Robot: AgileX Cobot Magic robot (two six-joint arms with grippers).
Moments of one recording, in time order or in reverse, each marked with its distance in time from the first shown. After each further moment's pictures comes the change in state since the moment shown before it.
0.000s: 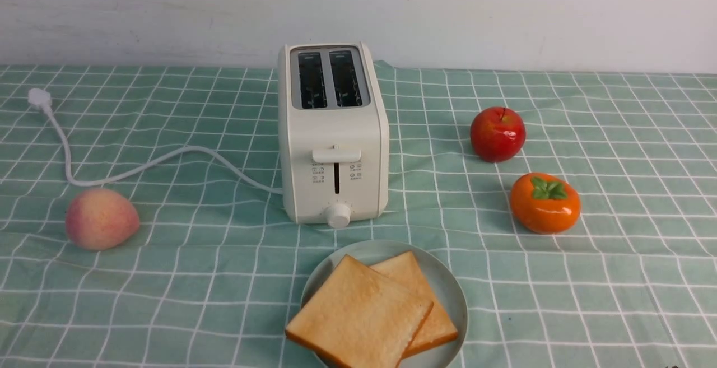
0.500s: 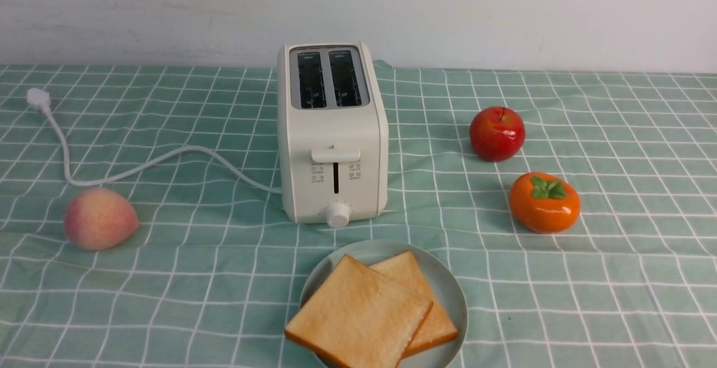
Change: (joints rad) right arm 0.000 -0.001 0.000 0.000 0.009 0.000; left arm -0.039 0.000 0.111 0.017 0.150 -0.054
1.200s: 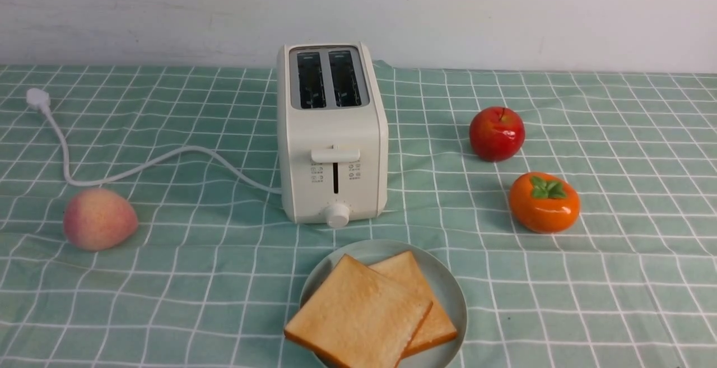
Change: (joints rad) right arm -0.011 -0.023 0.000 0.000 0.004 0.000; left arm -0.025 0.000 0.000 0.000 0.000 -0.001
